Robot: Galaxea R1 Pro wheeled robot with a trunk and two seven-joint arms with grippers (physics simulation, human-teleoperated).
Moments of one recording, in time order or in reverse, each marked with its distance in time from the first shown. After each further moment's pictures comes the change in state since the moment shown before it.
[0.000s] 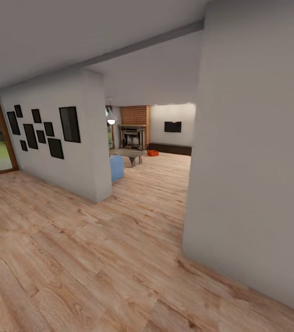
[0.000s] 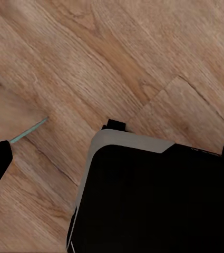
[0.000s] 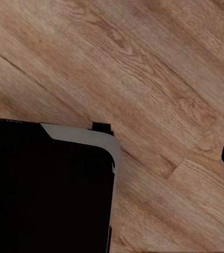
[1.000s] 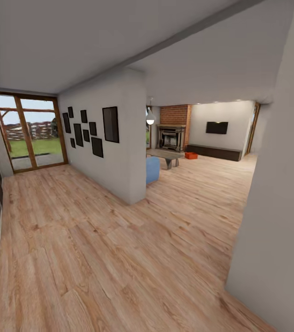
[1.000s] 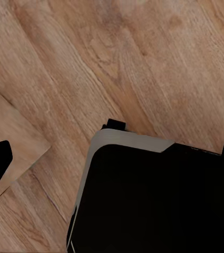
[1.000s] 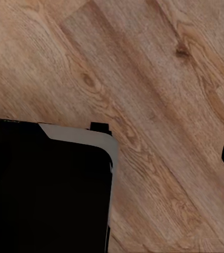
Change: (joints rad) left arm 0.000 0.000 0.000 0.000 0.000 0.002 -0.001; right arm 0.000 -0.003 0.000 0.000 -0.001 0.001 -0.003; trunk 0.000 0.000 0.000
